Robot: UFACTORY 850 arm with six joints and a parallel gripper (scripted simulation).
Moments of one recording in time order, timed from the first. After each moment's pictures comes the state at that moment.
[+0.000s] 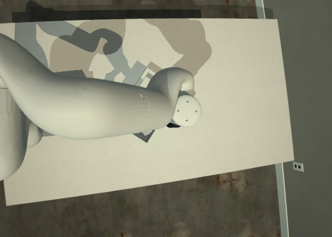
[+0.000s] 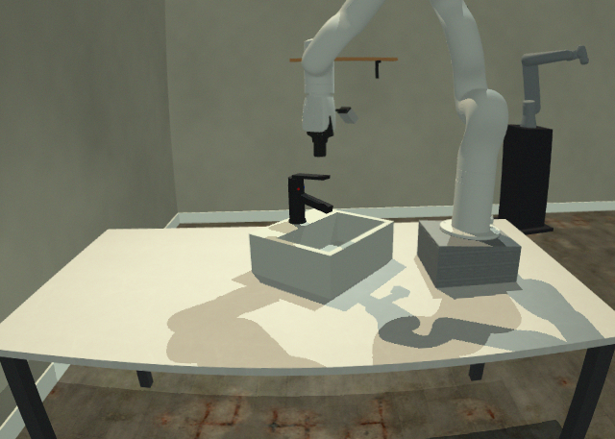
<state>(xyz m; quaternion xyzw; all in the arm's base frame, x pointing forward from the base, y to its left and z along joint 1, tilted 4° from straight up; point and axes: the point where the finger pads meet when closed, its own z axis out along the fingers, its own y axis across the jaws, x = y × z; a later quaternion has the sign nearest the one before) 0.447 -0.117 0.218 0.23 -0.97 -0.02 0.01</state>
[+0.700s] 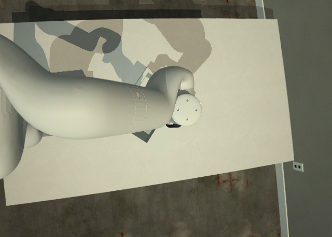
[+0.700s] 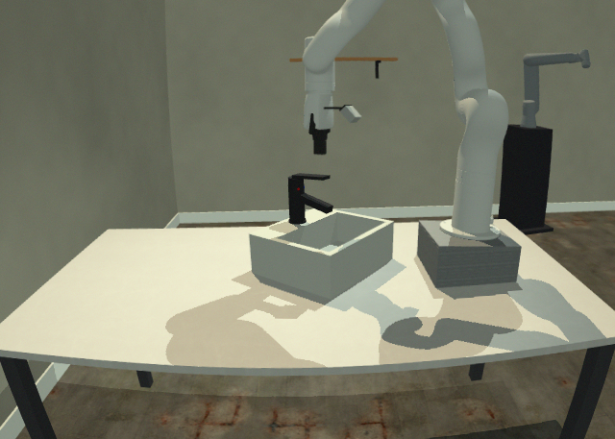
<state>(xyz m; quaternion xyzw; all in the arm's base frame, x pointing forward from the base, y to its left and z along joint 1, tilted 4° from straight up) 0.447 -0.117 0.224 -0.34 -0.94 -0.01 0.02</state>
